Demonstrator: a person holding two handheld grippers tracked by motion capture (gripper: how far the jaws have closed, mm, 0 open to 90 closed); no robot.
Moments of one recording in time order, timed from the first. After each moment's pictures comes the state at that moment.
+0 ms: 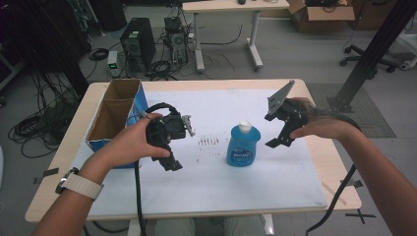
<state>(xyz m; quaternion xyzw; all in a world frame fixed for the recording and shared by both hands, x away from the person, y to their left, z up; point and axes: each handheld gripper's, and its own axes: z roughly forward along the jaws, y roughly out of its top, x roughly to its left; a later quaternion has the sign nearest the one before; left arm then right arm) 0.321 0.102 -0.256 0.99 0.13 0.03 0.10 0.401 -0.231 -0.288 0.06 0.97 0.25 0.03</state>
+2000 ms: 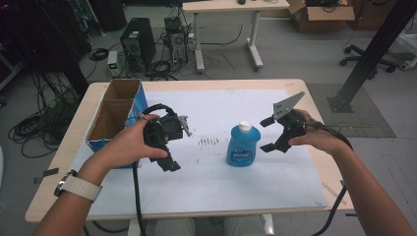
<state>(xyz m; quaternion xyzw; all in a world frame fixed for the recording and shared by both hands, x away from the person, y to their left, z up) 0.321 0.107 -0.260 0.98 0.14 0.03 0.11 0.405 -0.249 -0.333 0.07 0.92 0.38 0.01</state>
